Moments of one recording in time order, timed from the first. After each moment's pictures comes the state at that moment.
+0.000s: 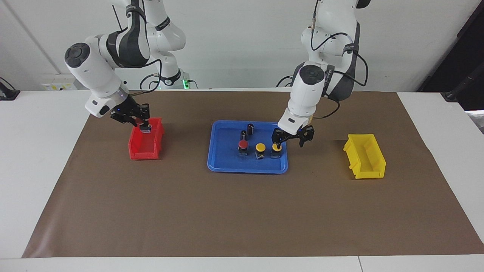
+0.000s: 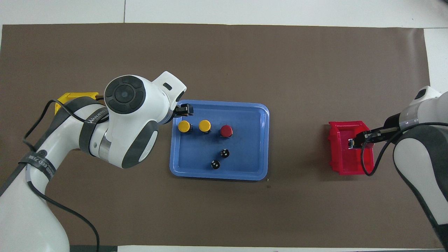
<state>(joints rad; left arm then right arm) -0.57 0.21 0.02 -1.92 0.01 2.22 -0.55 0.01 -0.14 -0.06 -2.20 0.11 1.94 -0.21</state>
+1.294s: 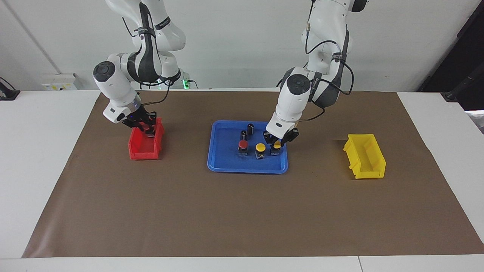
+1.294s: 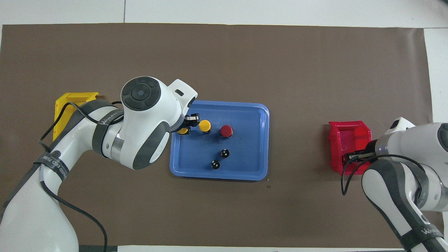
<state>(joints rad) -0.60 0.21 0.04 -1.86 -0.08 2.03 -0.58 -0.01 -0.16 -0.06 -2.48 0.05 2.23 -0.22</state>
